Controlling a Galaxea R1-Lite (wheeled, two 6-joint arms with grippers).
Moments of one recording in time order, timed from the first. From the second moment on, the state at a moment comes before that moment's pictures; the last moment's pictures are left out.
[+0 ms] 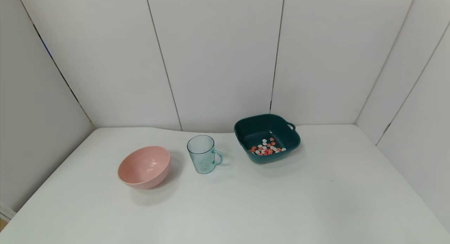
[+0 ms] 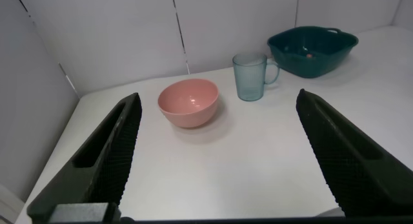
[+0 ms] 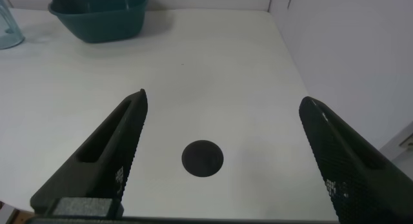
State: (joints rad) left arm 0.00 0.05 -0.24 0.02 -0.16 0.10; right arm 0.00 0.00 0.00 0.00 -0.01 0.00
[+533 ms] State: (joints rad) left arm 0.00 0.00 -0.12 -0.08 -0.08 0.10; right arm 0.00 0.00 0.00 0.00 -0.01 0.00
